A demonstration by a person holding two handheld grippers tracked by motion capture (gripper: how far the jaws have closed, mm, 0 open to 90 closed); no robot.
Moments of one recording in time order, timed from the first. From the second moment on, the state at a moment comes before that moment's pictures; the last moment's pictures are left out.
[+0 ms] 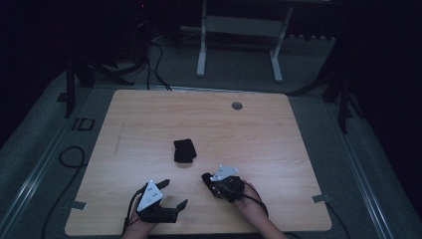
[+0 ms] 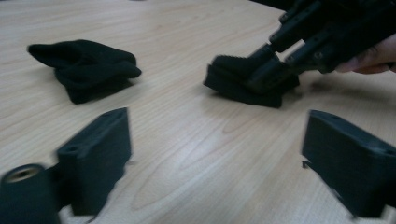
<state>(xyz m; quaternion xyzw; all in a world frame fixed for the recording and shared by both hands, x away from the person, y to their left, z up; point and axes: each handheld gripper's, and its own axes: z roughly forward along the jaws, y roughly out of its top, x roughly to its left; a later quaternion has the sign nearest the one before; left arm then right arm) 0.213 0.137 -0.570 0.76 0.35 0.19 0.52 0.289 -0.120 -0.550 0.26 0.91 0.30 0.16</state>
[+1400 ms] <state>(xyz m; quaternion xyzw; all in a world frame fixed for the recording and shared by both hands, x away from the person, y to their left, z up) 0.259 0.055 -0.560 0.83 0.30 0.13 0.44 0.292 -0.124 -0.507 0.25 0.89 0.36 0.11</state>
